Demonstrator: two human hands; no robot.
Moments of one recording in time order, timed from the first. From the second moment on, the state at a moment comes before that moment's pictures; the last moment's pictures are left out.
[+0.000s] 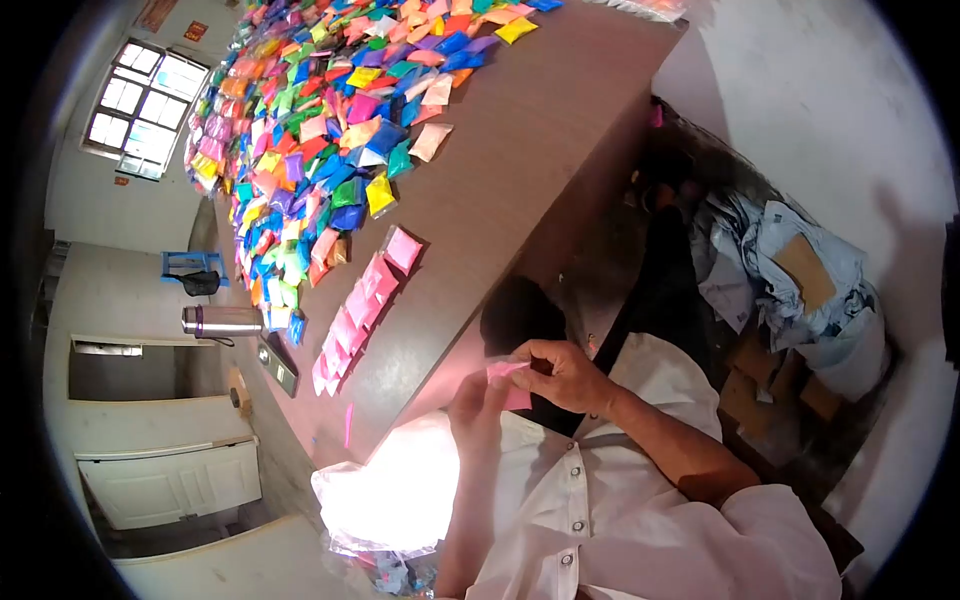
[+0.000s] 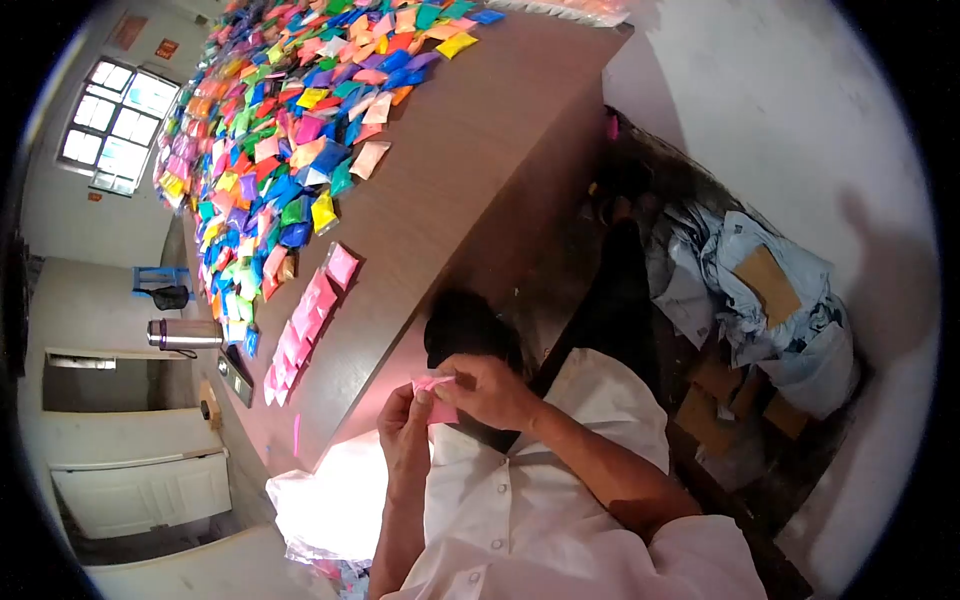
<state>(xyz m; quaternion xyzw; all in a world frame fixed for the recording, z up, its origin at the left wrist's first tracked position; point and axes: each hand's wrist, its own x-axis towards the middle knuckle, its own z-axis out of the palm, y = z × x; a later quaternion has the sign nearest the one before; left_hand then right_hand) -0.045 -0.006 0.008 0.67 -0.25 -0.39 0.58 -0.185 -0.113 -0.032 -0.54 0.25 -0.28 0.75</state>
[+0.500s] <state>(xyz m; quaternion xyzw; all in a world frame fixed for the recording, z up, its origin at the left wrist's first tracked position) -0.044 -0.004 -0.002 0.69 -0.27 -0.42 0.53 -0.188 -0.118 -0.032 -0.52 0.27 -0.30 0.75</state>
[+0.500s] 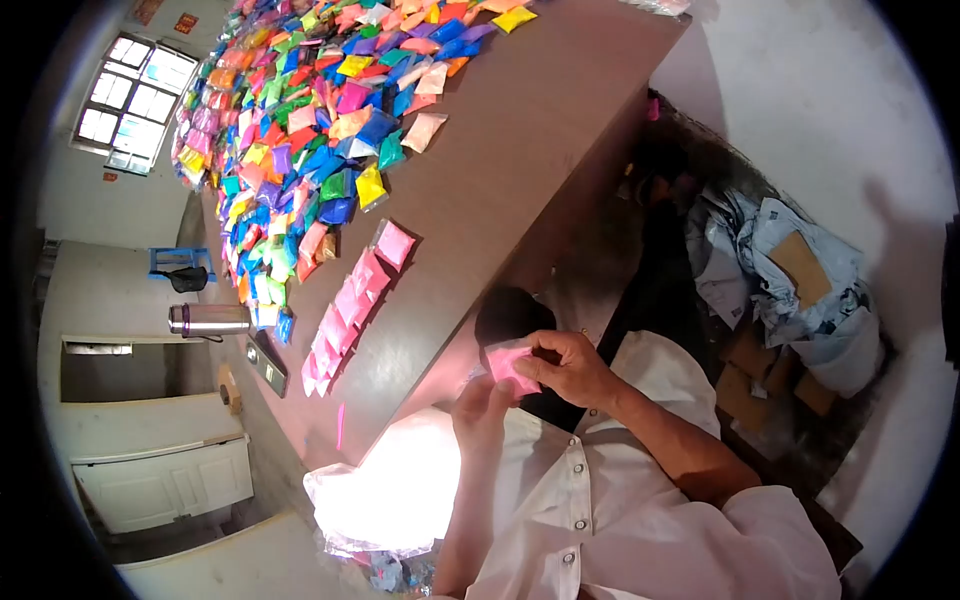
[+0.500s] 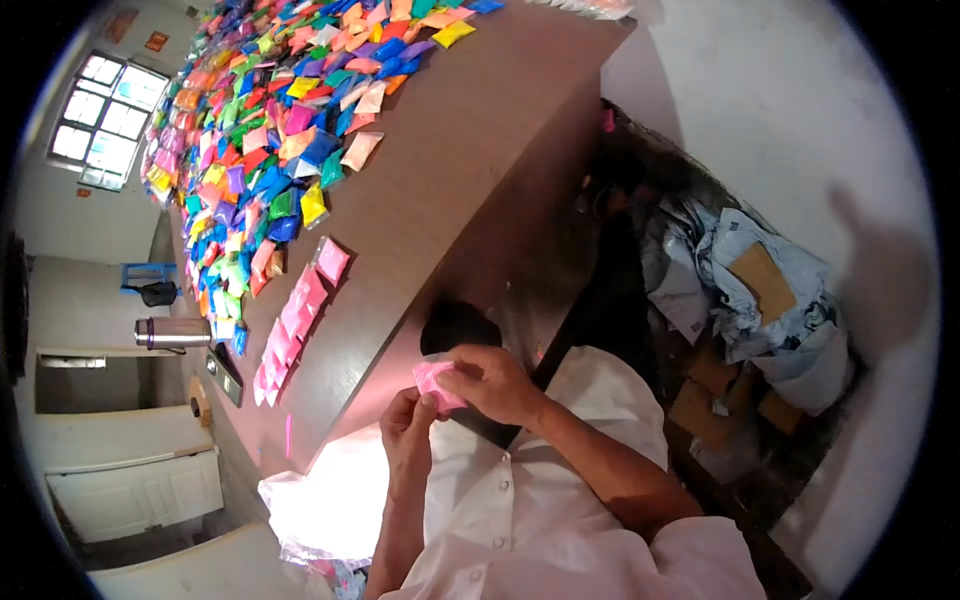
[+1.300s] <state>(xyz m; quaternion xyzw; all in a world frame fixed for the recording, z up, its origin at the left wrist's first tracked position) -0.034 -0.007 -0.004 0.64 -0.22 -0.47 0.56 -0.180 -0.110 -0.024 -0.47 0.29 -0.28 0.79</state>
